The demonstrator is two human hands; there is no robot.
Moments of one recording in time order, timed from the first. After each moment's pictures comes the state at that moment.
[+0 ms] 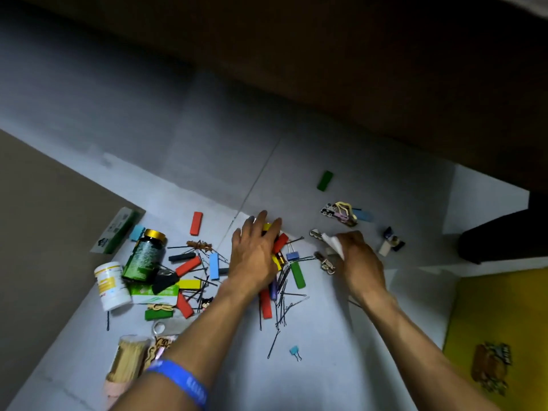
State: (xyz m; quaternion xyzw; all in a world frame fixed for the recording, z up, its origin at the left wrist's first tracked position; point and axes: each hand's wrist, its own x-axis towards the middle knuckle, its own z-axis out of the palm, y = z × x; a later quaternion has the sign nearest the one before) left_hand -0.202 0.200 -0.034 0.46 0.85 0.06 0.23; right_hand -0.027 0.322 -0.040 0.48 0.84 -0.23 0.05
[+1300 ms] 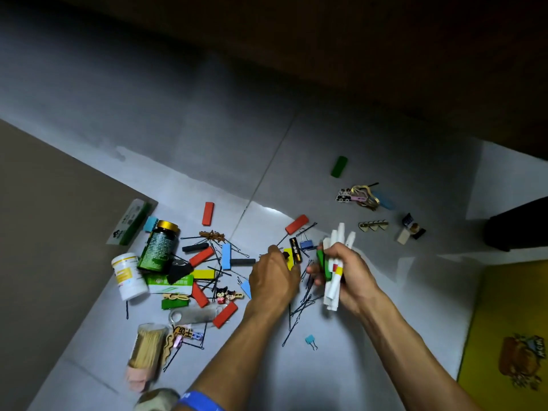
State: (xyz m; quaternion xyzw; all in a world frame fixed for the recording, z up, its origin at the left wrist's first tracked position) left_hand -0.156 0.178 -0.046 0.24 0.91 0.13 0.31; right_hand -0.050 0.273 -0.044 0.50 0.22 -0.83 -0.10
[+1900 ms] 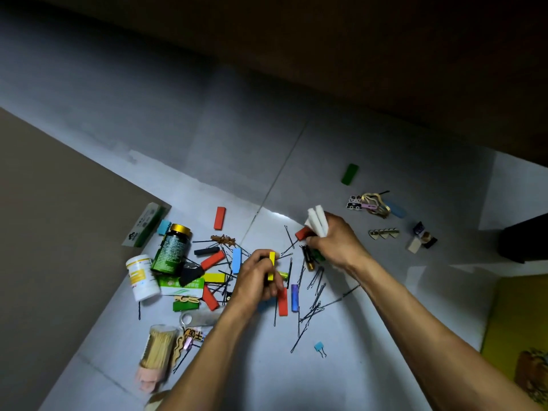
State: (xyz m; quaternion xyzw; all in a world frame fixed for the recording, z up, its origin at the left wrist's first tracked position) left_hand -0.200 0.140 -0.036 -0.01 0.71 0.48 0.52; right_hand -0.107 0.310 -0.033 0.44 0.69 -0.57 0.02
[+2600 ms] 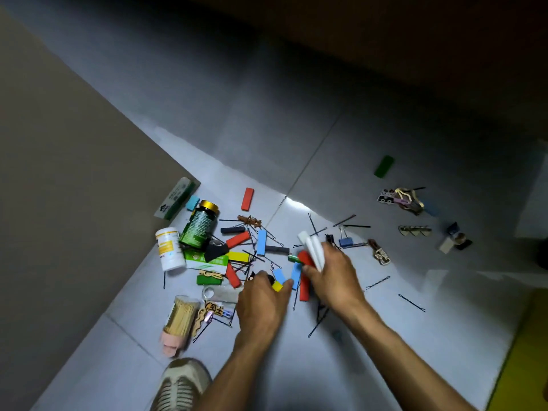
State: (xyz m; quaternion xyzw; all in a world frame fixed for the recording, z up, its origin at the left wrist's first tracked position) left_hand -0.166 0.086 -0.041 0.12 0.95 0.13 0.27; right_hand -0.099 0.212 -0.024 0.44 0.76 -0.48 0.04
